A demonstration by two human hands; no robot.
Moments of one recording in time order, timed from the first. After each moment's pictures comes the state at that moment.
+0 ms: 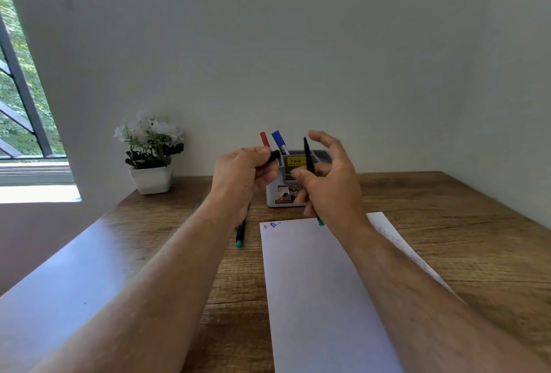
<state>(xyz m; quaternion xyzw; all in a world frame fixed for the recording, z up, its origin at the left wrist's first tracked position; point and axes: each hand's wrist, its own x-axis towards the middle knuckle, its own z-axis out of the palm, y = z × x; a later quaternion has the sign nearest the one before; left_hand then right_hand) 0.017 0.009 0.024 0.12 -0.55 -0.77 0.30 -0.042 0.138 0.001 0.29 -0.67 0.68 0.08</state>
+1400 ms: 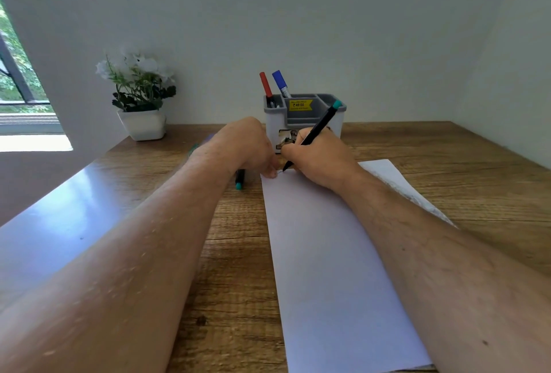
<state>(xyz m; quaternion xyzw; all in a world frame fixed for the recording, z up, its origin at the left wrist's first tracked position) 0.016 0.010 0.013 0.21 -0.97 -0.14 0.02 -0.045 0.131 -0.025 0.32 -0.84 0.44 0.05</state>
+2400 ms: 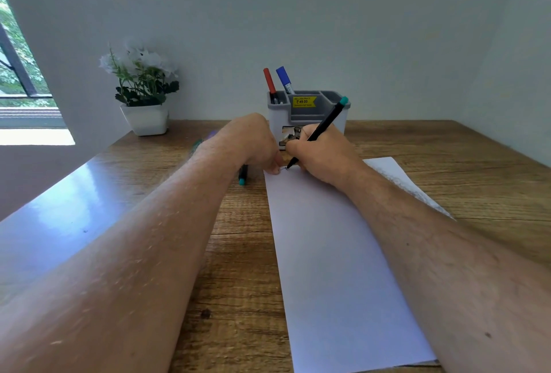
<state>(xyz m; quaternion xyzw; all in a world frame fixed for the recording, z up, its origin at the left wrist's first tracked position) 0.010 0.007 0.009 0.21 -0.97 -0.12 0.02 -0.051 0.128 -0.031 0.32 -0.84 0.44 0.07</state>
